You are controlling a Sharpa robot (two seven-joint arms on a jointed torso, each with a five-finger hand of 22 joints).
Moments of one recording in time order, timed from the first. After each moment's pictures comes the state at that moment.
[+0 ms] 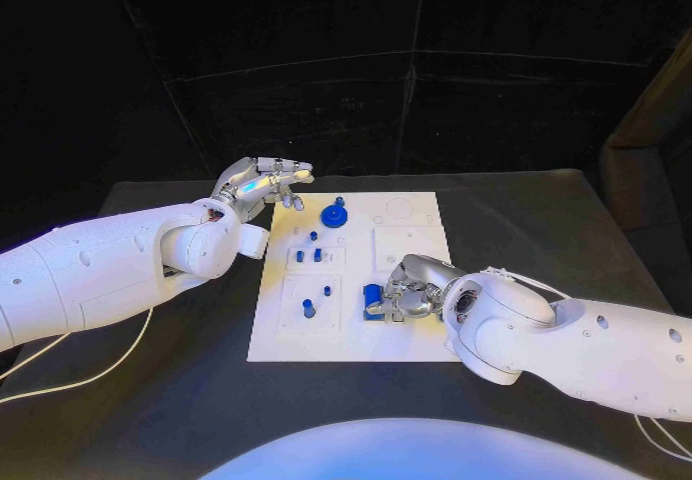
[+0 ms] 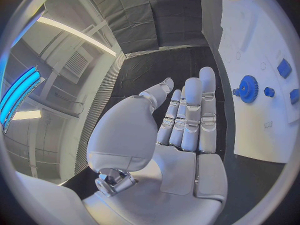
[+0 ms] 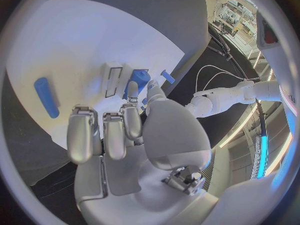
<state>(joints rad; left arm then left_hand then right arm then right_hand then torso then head) 1.25 -0.77 -0.18 1.35 0.05 -0.21 0.43 1.26 -0.04 0.40 -0.12 0.05 0.94 0.20 0.20 0.07 0.98 0.13 0.34 0.08 1.20 0.04 1.02 0.48 0.17 1.15 0.13 0.65 0.65 1.00 -0.83 -0.05 1.85 -1.40 -0.35 -0.65 1.29 0.04 -0.08 0.15 0.09 1.07 0.04 0.40 0.41 1.46 -0.03 1.23 1.31 1.47 -0.09 1.50 1.31 0.06 1.47 0.02 1.44 1.31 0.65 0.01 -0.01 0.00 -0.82</state>
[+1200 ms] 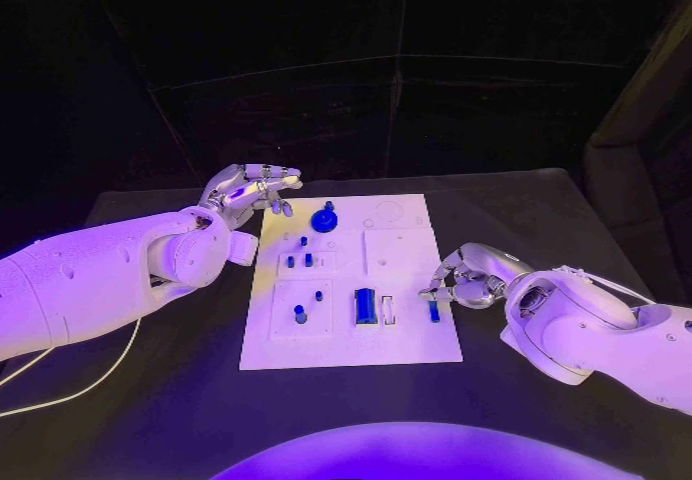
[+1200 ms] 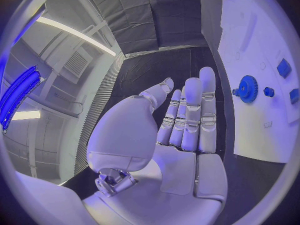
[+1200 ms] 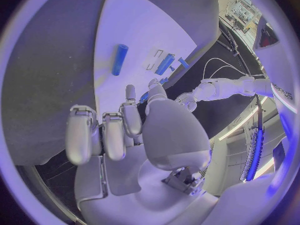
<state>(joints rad) 1.24 -0.77 -0.18 1.34 0.05 -0.21 0.42 1.26 -0.04 0.40 -0.12 0.05 0.94 0.20 0.20 0.07 0.98 0.13 0.34 0.08 1.20 0.04 1.02 0.48 0.17 1.15 0.13 0.65 0.65 1.00 -1.10 -0.05 1.91 -1.41 -0.45 -0.50 1.29 0.03 -0.19 0.17 0.24 1.00 0.08 0.31 0.39 1.44 -0.01 1.20 1.30 1.47 -0.07 1.50 1.31 0.05 1.47 0.04 1.46 1.31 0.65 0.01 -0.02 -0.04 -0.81</state>
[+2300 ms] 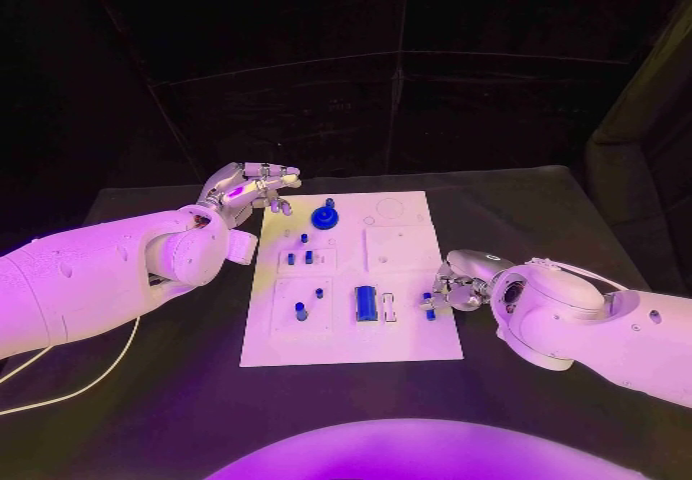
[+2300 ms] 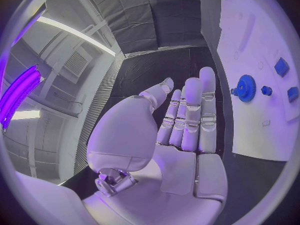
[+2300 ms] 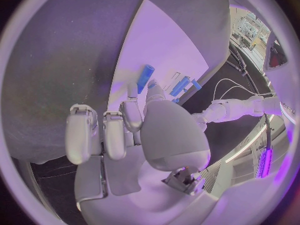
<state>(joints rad) 1.24 -0.77 -0.18 1.34 0.05 -0.20 0.42 1.26 -0.04 0.40 -0.12 0.05 0.94 0.20 0.20 0.07 0.98 0.13 0.34 0.08 1.20 0.04 1.02 0.48 0.17 1.15 0.13 0.65 0.65 1.00 -1.02 -0.04 1.84 -1.50 -0.24 -0.61 1.34 0.04 -0.22 0.18 0.24 1.05 0.07 0.29 0.38 1.43 0.00 1.14 1.26 1.47 -0.07 1.48 1.31 0.05 1.47 0.04 1.44 1.31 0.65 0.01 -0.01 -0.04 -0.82</state>
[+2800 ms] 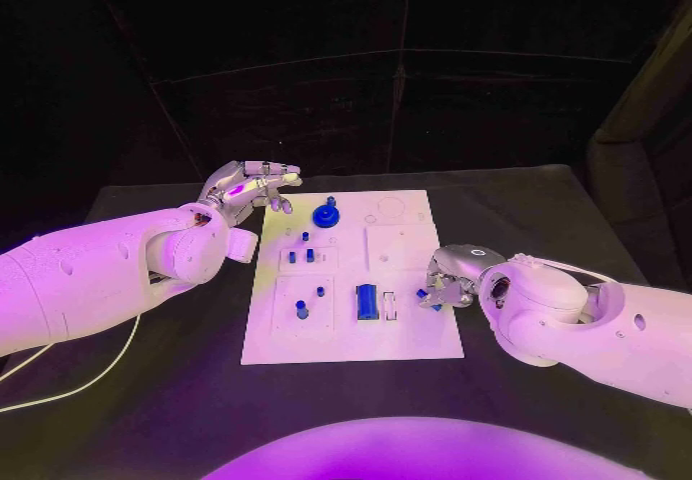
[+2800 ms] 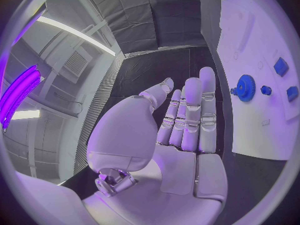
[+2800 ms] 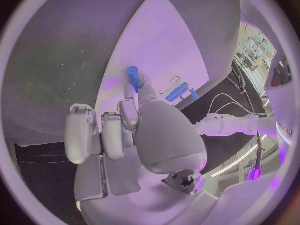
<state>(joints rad) 1.24 -0.77 -0.18 1.34 0.05 -0.20 0.42 1.26 -0.04 0.40 -0.12 0.05 0.94 0.20 0.20 0.07 0.98 0.13 0.35 0.08 1.20 0.04 1.02 0.48 0.17 1.15 0.13 0.65 0.65 1.00 -0.97 -0.04 1.83 -1.68 -0.16 -0.62 1.48 0.05 -0.14 0.07 0.06 1.03 0.09 0.26 0.38 1.41 0.00 1.11 1.25 1.46 -0.07 1.48 1.31 0.05 1.46 0.04 1.43 1.31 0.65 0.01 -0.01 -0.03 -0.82</state>
